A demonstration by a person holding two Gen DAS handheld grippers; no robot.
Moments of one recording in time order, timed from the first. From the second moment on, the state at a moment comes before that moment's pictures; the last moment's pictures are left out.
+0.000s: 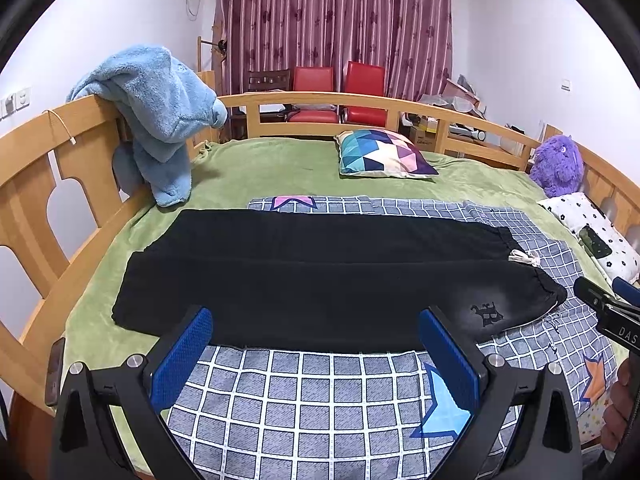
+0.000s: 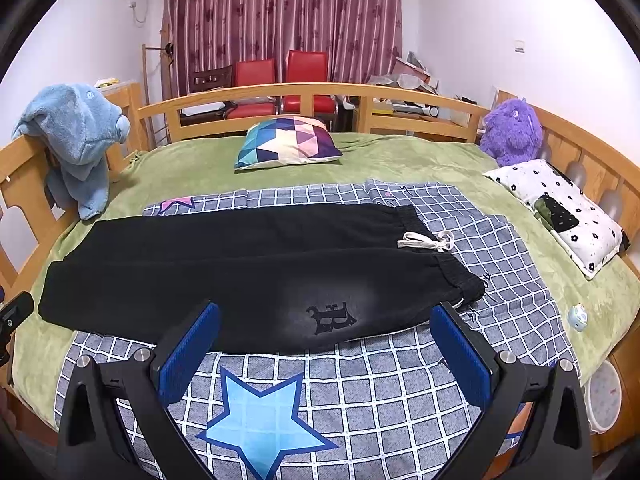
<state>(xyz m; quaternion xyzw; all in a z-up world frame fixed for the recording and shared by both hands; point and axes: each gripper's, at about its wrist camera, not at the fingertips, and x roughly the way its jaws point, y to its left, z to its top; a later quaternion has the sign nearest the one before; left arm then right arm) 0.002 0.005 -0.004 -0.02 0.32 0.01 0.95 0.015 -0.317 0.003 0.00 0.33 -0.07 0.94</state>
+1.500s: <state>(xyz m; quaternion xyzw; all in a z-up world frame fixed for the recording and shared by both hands) 0.045 0.097 -0.109 -0.08 0.42 0.02 0.90 0.018 -0.350 -0.077 0.09 0.31 -0.05 0.95</state>
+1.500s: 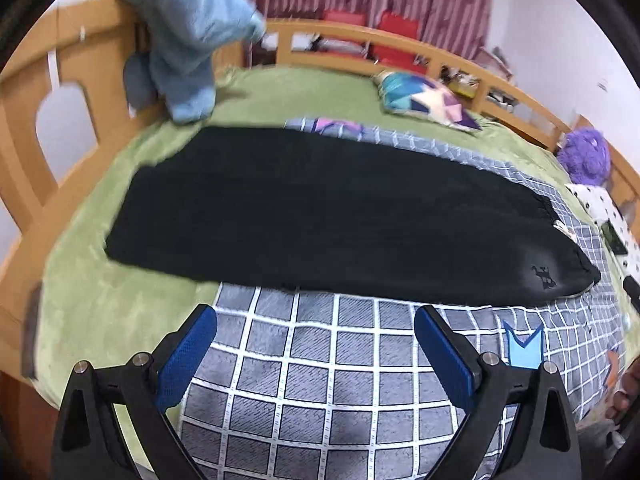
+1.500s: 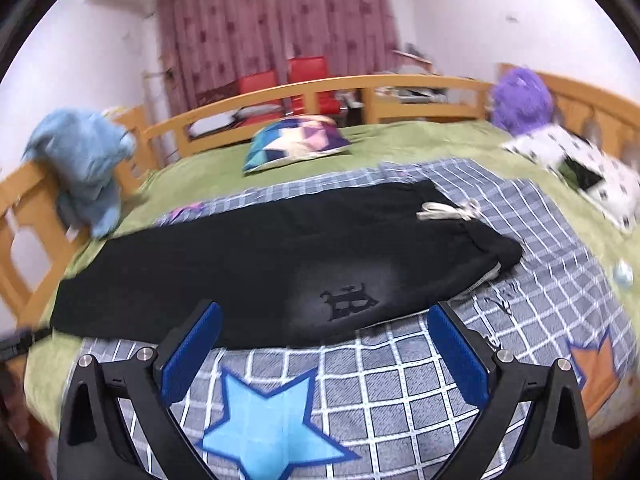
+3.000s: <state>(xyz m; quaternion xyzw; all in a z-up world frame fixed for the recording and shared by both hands) 0.206 0.197 -0.119 -0.18 0.35 0.04 0.92 0.207 -0.443 -0.133 0.20 0.37 -0.01 0.91</state>
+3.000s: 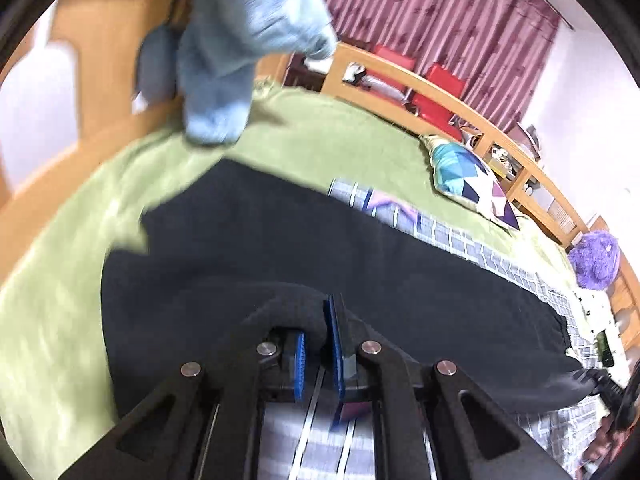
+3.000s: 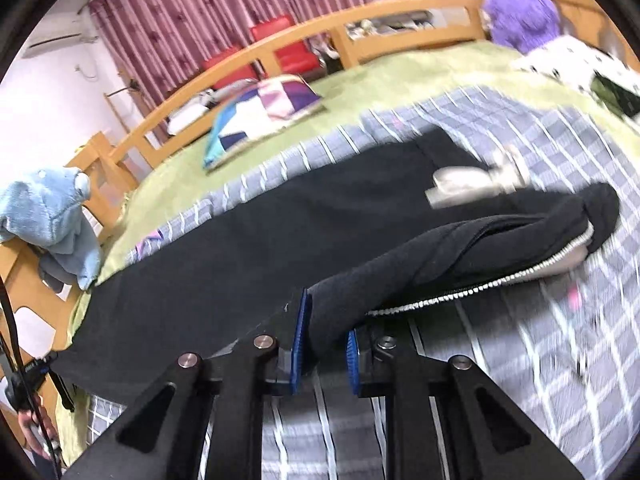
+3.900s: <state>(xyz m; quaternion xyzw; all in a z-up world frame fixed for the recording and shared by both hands) 0.280 0.174 -0.130 -0.12 0.36 0.08 0.92 0.288 -0.445 -0.176 0.14 0.41 -0.02 0.90</state>
